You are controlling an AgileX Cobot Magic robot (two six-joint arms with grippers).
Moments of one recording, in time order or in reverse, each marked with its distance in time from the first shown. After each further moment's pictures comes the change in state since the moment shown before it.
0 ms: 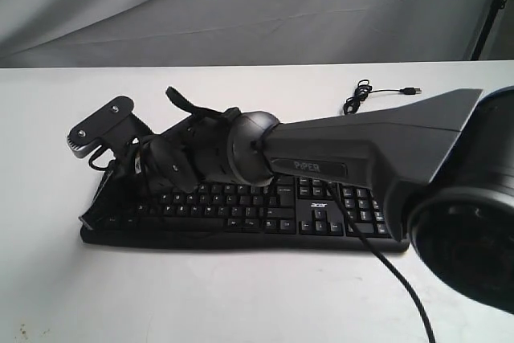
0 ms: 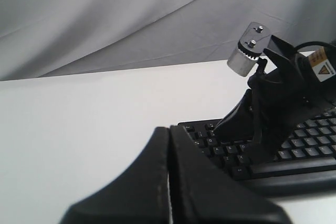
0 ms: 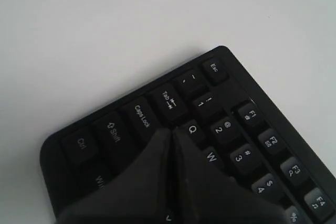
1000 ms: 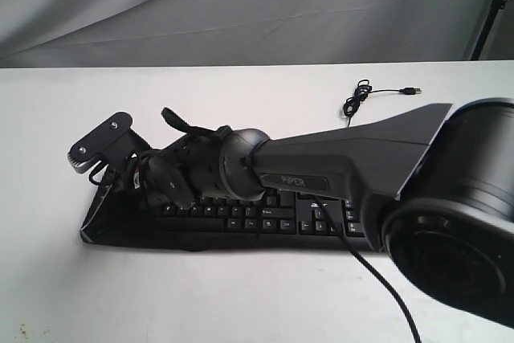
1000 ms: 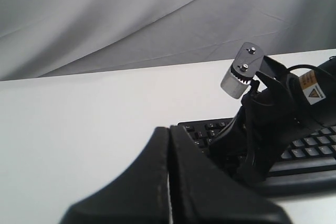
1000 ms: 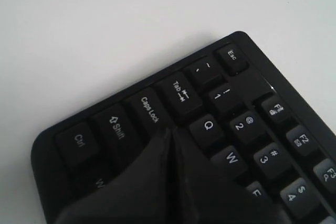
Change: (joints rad) left arm 0.000 0.000 0.000 0.000 0.000 0.000; right arm 0.009 0.050 -0.003 0.000 -0.045 -0.001
